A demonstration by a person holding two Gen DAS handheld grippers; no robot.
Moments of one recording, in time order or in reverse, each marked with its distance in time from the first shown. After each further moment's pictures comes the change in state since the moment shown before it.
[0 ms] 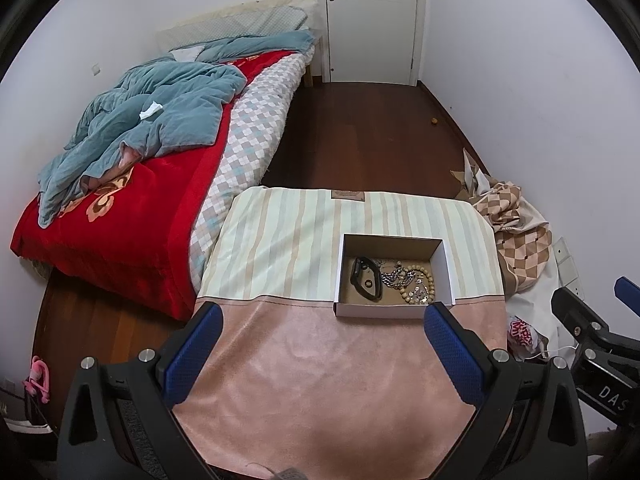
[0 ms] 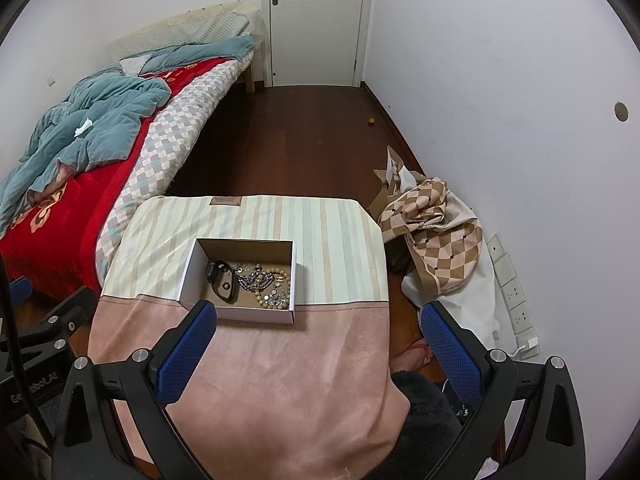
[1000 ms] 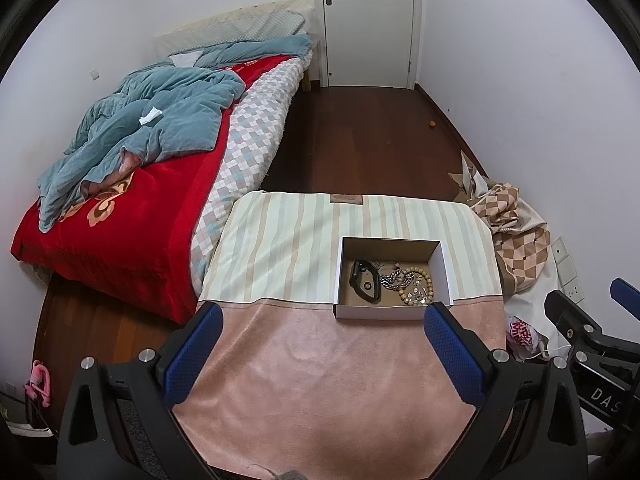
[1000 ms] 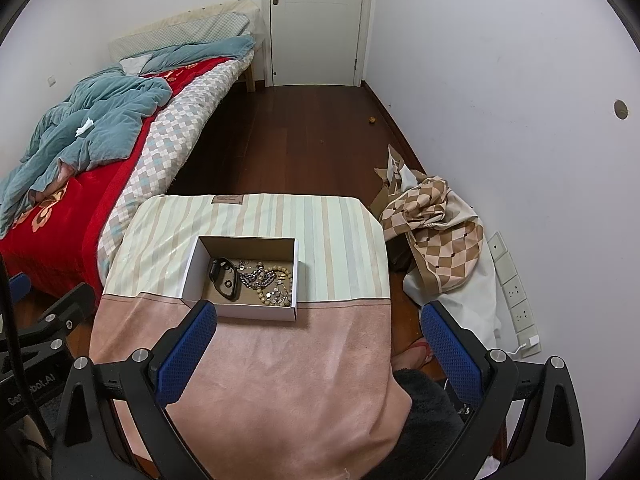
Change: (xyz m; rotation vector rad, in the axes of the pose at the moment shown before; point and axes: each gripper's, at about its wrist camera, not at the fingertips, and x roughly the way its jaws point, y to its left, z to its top) left arm -0.006 -0.007 0.001 0.016 -0.013 0.004; right arm -0.003 -0.002 -0.004 0.001 0.001 0.007
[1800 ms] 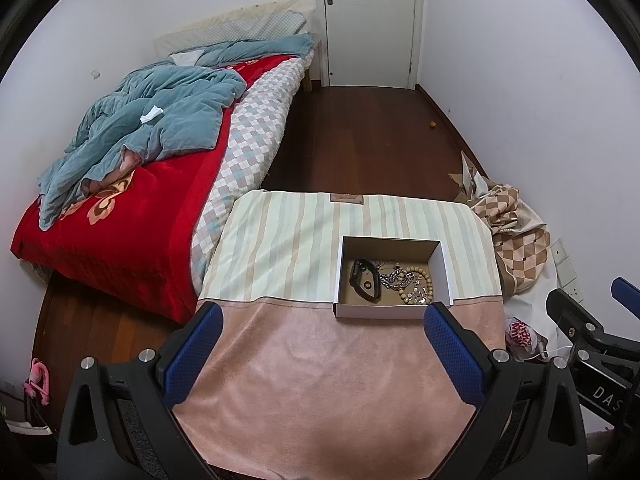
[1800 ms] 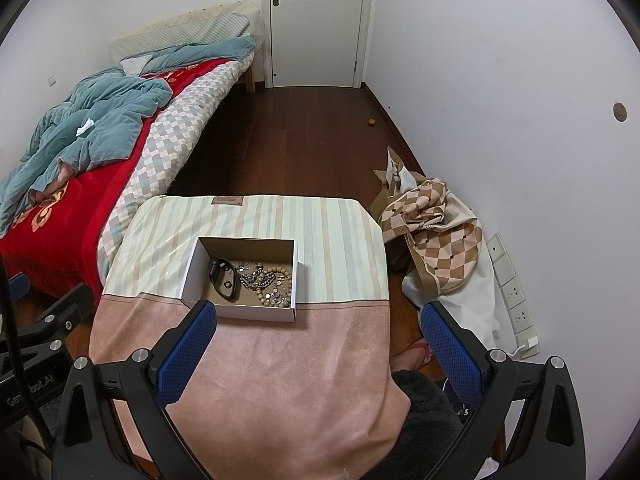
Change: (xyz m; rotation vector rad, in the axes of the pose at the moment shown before) left arm -0.003 -0.002 0.002 -0.010 0.005 0.000; right arm -0.001 -0.002 -0.001 -0.002 -0.001 -0.001
